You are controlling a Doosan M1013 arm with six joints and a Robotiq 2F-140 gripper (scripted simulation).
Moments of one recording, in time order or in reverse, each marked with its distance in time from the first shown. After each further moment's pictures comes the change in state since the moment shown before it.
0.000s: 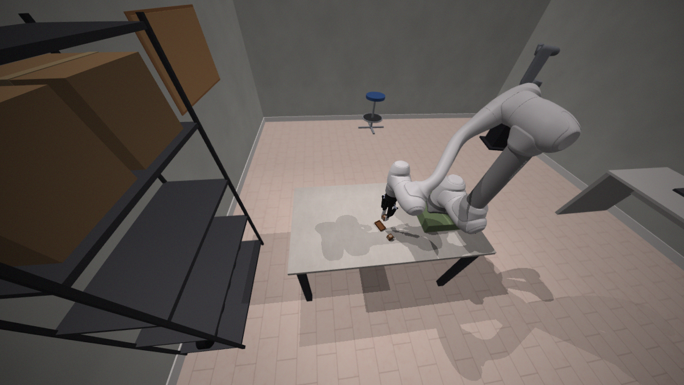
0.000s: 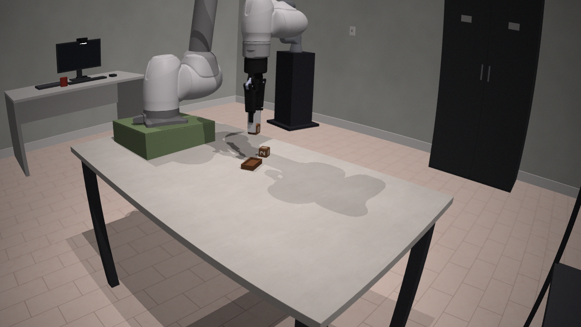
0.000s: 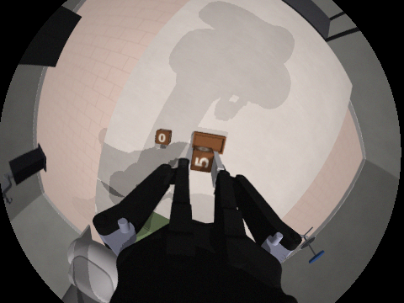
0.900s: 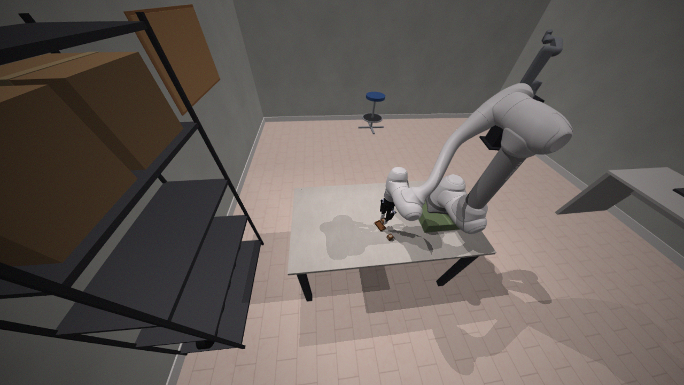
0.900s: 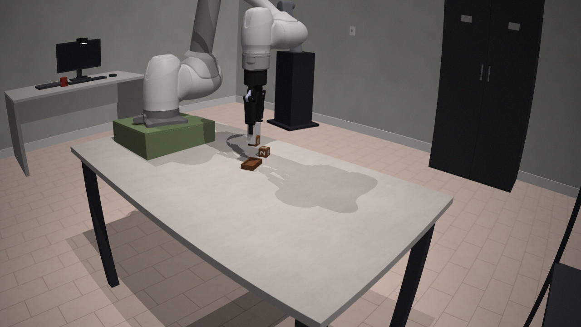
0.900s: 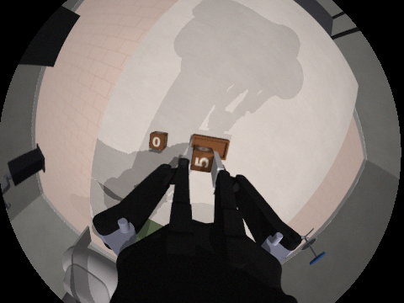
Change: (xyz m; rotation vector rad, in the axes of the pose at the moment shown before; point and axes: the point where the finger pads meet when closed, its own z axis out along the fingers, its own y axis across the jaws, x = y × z) arm 0.000 0.000 0.040 0.000 0.000 0.000
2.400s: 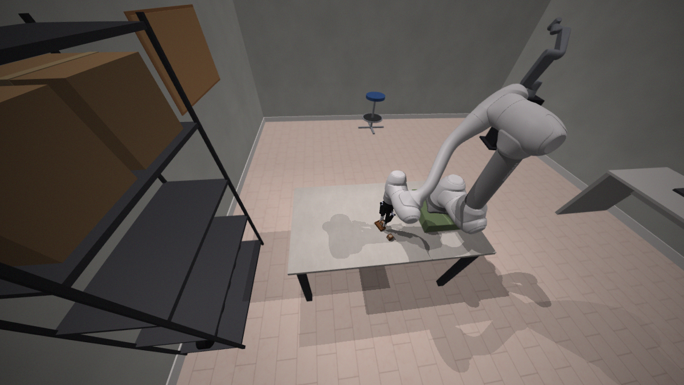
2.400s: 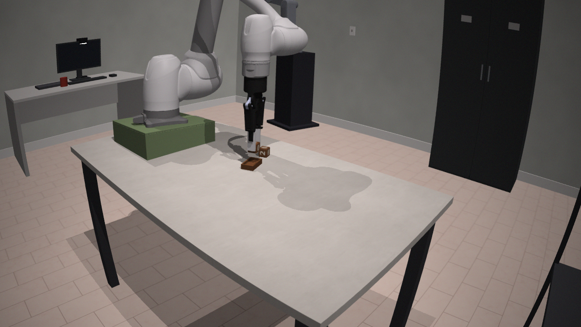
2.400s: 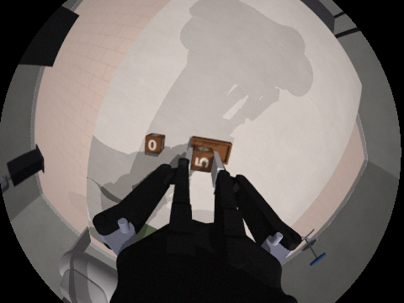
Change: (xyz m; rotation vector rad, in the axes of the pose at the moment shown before) arm 0.000 0.000 0.024 0.000 0.000 0.000
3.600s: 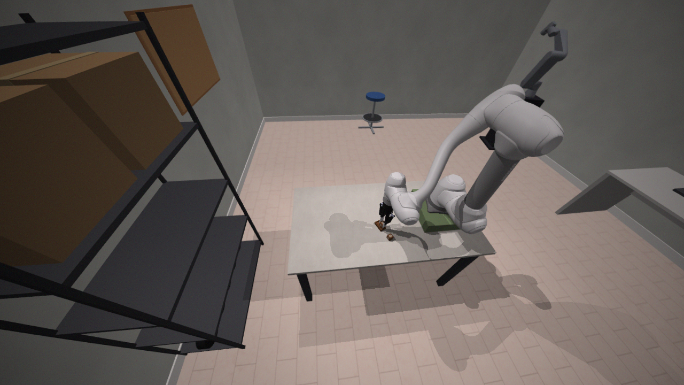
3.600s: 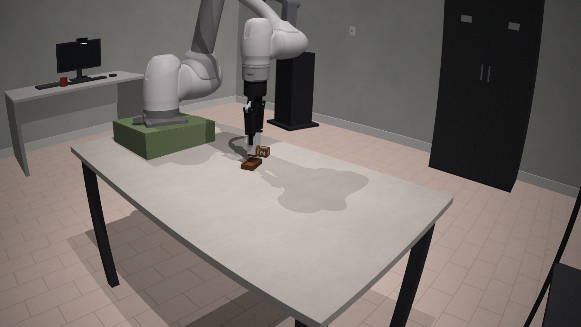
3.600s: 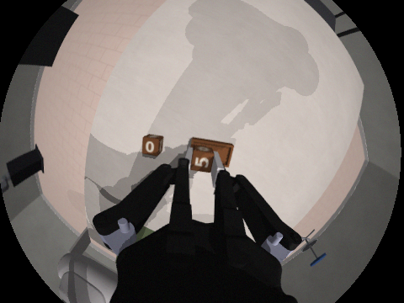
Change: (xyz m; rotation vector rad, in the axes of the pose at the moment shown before) arm 0.000 0.000 0.013 0.000 0.000 0.000
